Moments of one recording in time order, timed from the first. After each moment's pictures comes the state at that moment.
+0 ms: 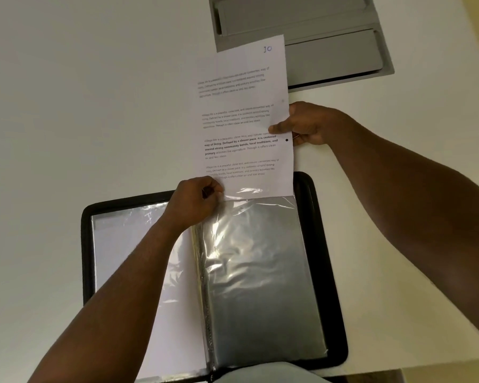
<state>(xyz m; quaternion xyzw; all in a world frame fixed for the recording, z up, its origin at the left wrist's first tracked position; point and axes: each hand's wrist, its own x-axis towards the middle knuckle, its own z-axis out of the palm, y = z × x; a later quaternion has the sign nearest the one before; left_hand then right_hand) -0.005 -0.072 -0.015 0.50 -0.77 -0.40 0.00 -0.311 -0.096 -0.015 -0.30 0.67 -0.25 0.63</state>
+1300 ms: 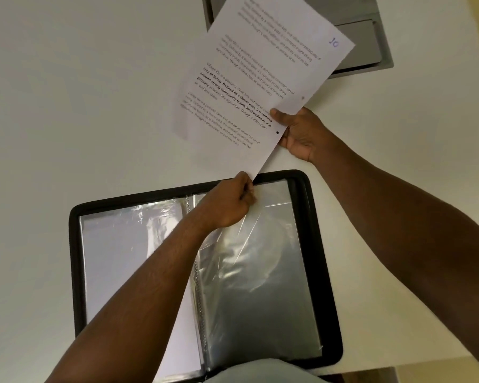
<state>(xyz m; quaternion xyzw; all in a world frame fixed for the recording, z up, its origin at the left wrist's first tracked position) -0.069 -0.051 -0.003 0.39 -0.80 -0.45 -0.08 -0.289 -0.076 -0.041 -0.05 0.54 -0.56 0.63</state>
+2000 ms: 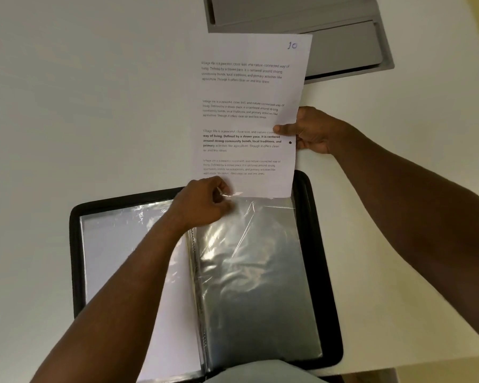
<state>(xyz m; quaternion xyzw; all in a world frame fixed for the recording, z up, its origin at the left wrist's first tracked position) -0.025 -0.070 -0.015 0.47 -0.79 -0.38 -0.10 -0.321 -0.075 -0.039 -0.24 0.64 -0.35 0.64</state>
